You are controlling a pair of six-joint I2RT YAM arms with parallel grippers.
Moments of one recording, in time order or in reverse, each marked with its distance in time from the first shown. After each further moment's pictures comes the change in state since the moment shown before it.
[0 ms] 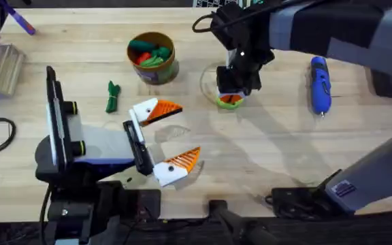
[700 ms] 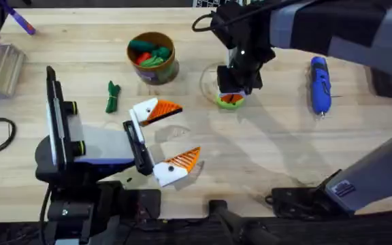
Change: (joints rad) left arm 0.000 0.000 0.000 0.000 0.000 0.000; right arm 0.000 -0.001 0.015 -0.027 0.009 -0.011
